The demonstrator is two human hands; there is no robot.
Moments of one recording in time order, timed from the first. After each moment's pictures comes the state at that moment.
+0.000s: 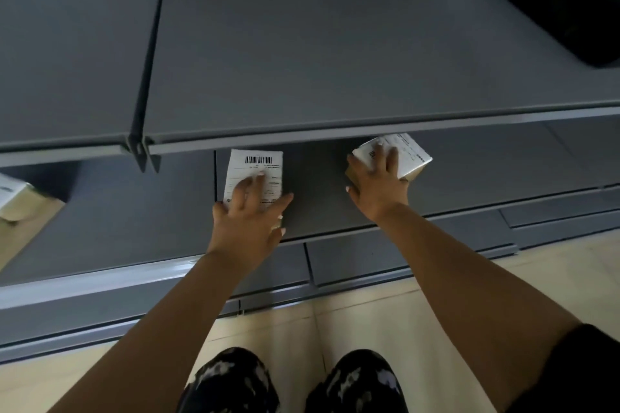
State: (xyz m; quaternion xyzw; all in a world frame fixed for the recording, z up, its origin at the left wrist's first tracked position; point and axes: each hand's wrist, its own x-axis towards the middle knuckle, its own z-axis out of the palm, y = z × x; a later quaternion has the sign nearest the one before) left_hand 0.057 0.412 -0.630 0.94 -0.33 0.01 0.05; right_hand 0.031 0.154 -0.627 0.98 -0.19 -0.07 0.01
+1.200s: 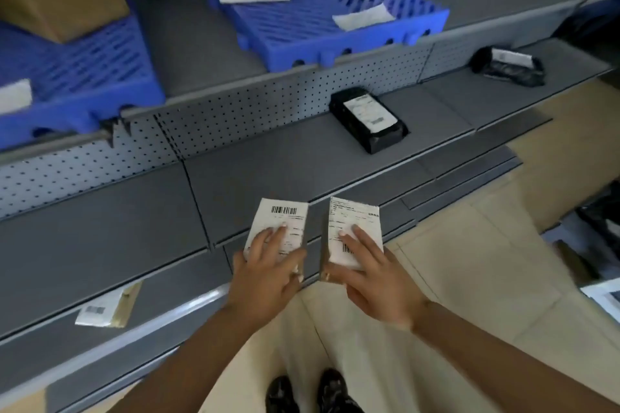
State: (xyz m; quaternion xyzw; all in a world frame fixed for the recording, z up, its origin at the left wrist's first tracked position) left_hand -0.100 0.438 -0.250 0.87 -0.49 0.01 0.11; right_hand -0.251 0.251 -0.235 1.00 0.01 0.05 -0.05
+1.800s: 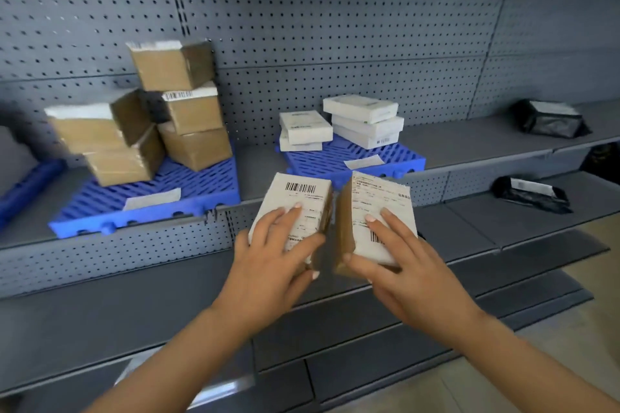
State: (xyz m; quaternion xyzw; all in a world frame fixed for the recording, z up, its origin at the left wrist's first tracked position) left_hand -0.136 0.444 -0.027 0.84 -0.47 0.24 0.12; right_hand -0.265 0.232 -0.029 0.94 0.12 0.32 0.06
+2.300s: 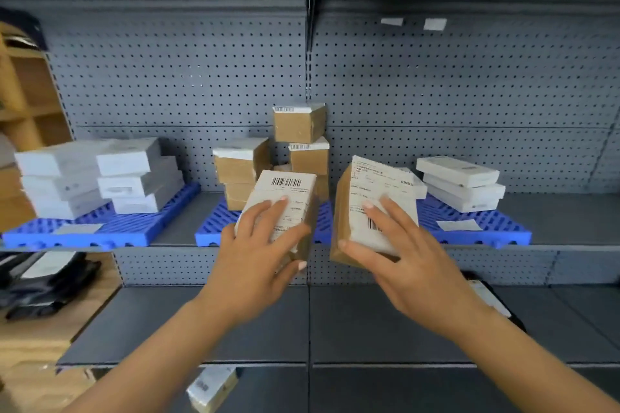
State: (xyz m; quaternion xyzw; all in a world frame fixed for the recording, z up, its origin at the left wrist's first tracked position) left_hand -0.121 0.577 0.052 0.89 -0.33 0.31 0.06; right_hand -0.189 0.328 0.055 0.89 0.24 0.39 0.06
